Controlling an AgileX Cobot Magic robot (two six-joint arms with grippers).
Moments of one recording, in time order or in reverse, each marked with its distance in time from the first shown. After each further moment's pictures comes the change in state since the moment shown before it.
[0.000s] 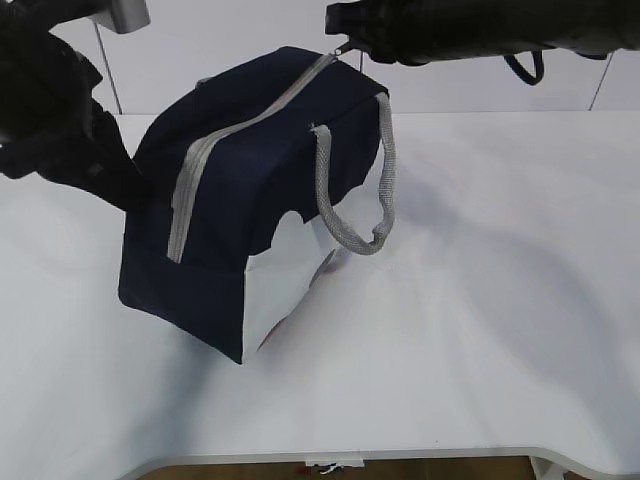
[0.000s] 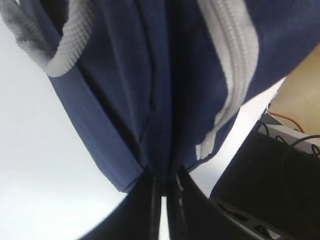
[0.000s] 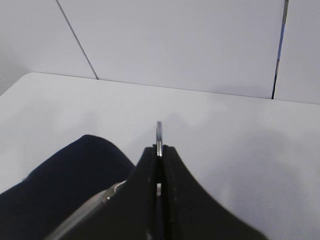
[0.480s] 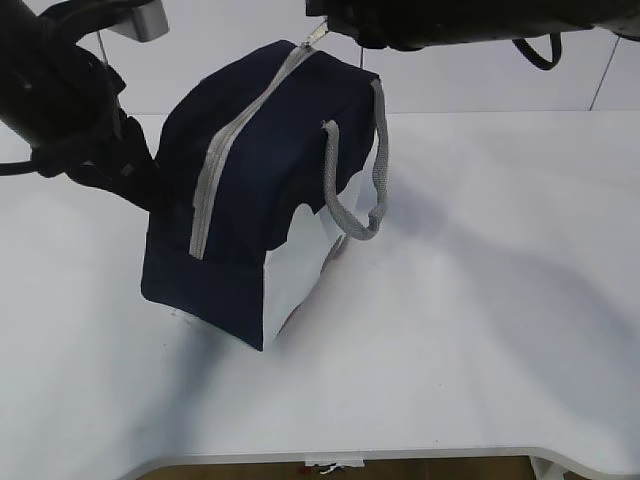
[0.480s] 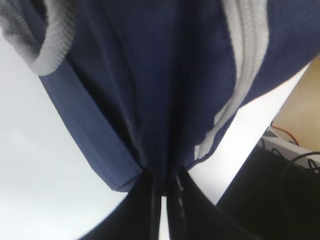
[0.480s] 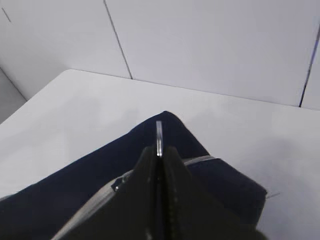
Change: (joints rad) left arm 0.000 0.050 0.000 -0.038 -0.052 0.000; right arm 0.072 -0.142 0.085 -0.012 0.022 0.001
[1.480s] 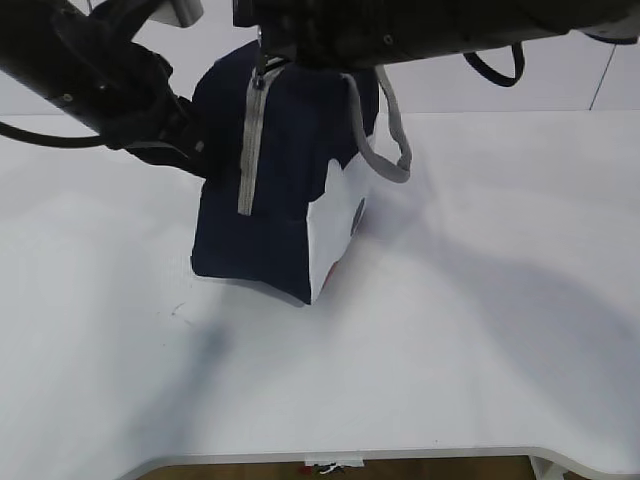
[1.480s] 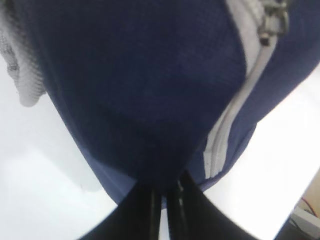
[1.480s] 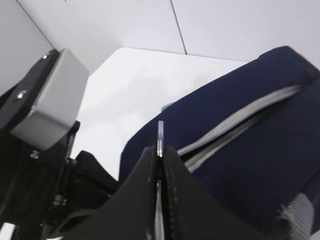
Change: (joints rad) left arm -0.022 0.070 0.000 -0.094 -0.260 0.000; right arm 0.147 -0.040 0.006 0.007 0.071 0.102
